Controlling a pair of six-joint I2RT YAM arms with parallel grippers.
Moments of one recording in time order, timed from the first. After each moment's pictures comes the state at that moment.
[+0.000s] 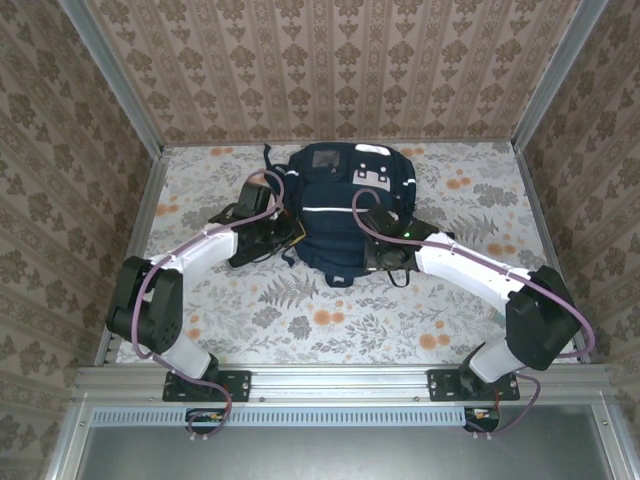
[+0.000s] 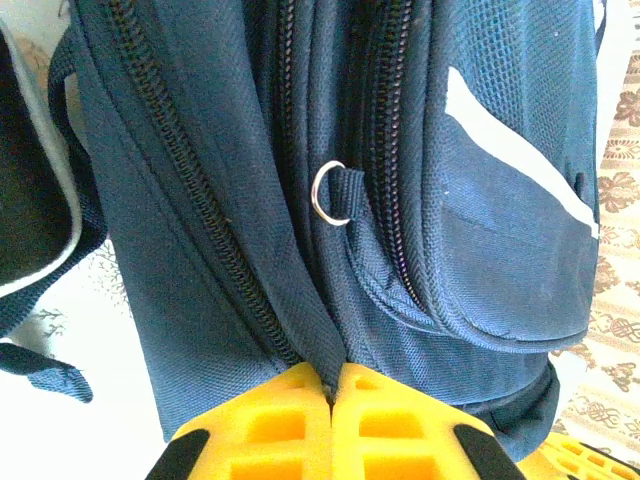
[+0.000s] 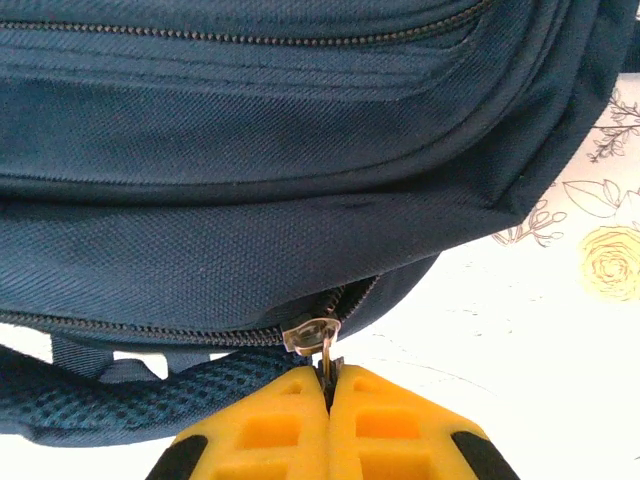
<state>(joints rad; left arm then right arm) -0.44 1.58 1.01 -0.31 0.44 -0.89 0.65 1.49 1.08 -0.73 0.20 0.64</state>
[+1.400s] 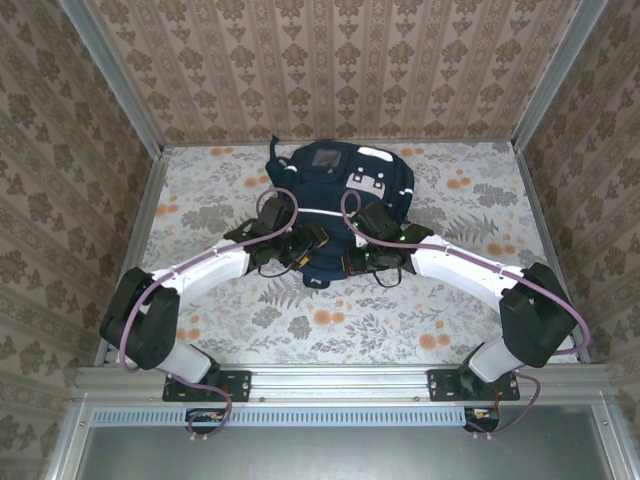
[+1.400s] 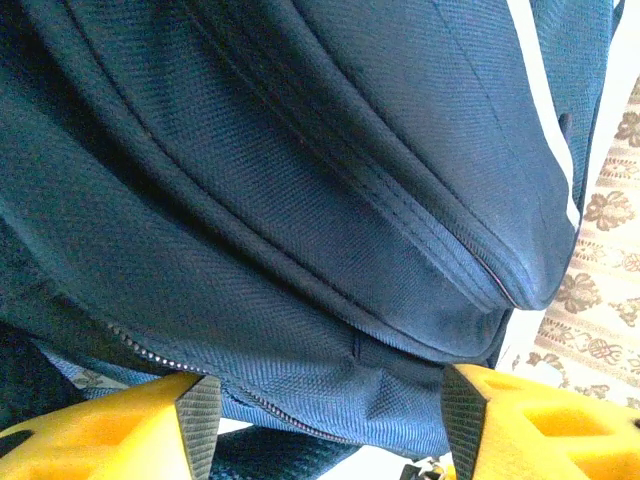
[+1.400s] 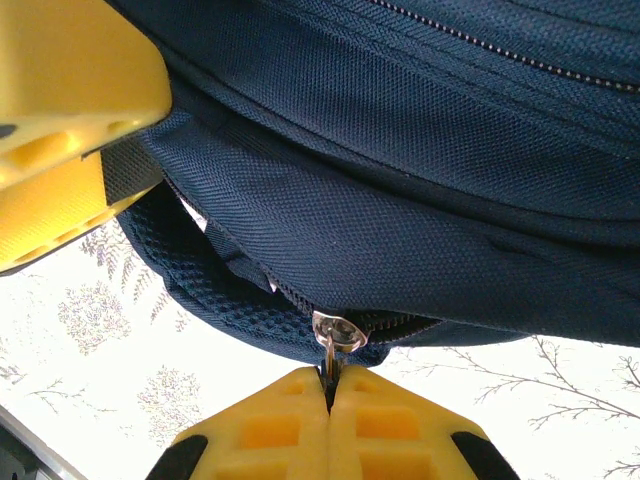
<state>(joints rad) -0.64 1.50 0.92 -0.25 0.29 -1.20 0.68 1.52 1.06 -0.53 -0.15 0.53</state>
